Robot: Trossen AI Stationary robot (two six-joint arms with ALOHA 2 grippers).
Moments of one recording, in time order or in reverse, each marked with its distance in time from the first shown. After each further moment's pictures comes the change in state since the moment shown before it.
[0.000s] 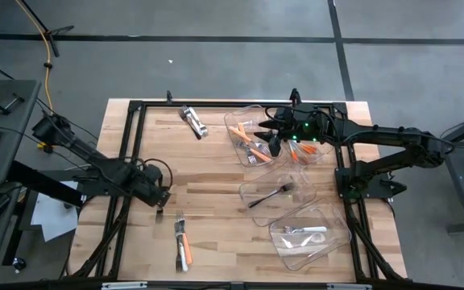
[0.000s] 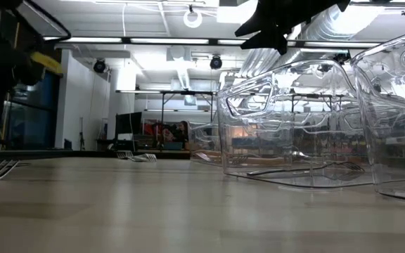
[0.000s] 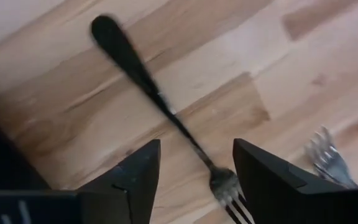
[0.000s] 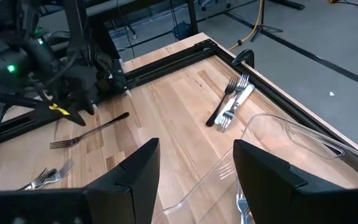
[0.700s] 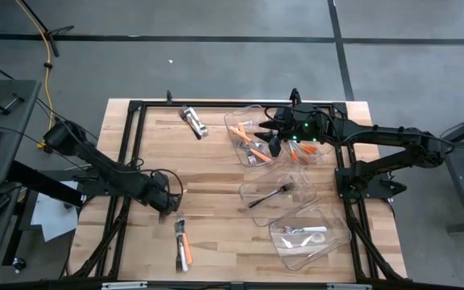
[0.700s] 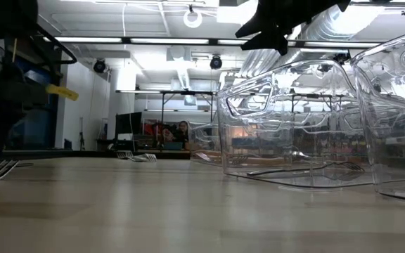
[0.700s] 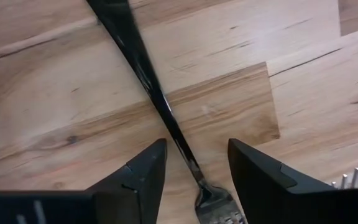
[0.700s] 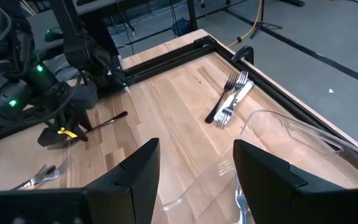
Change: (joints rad) left arm -0.001 0.339 0.007 0.222 0.075 -0.208; right arm 0.000 0.000 0.000 -0.013 0.000 0.000
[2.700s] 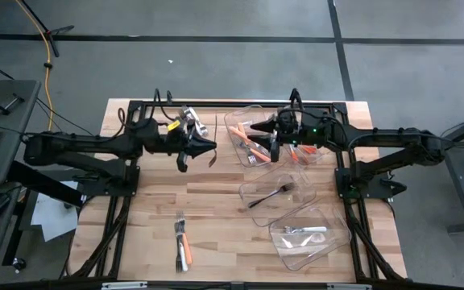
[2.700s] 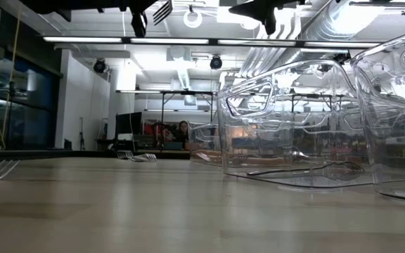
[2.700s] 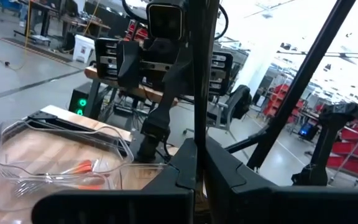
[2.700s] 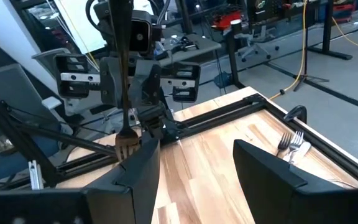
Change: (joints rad) left arm 0.669 -0.284 0.102 1.223 0.274 1.395; right arm 0.095 0.000 0.000 0.269 -0.029 0.031
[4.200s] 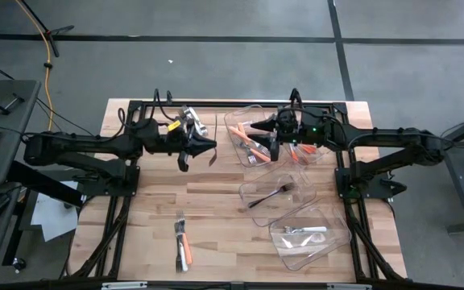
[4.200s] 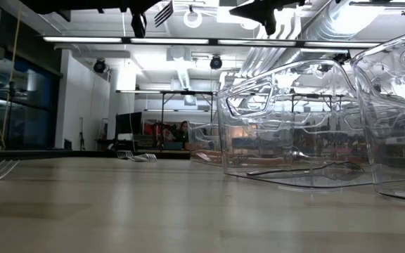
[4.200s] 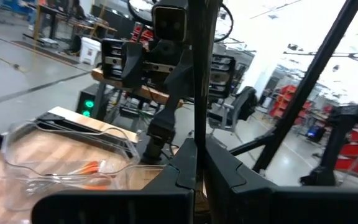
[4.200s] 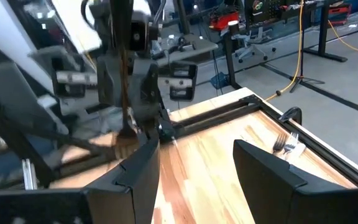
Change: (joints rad) left arm -0.002 0.000 0.000 -0.003 -0.032 0.011; right arm -0.003 0.001 0.000 -0.003 0.000 -0.018
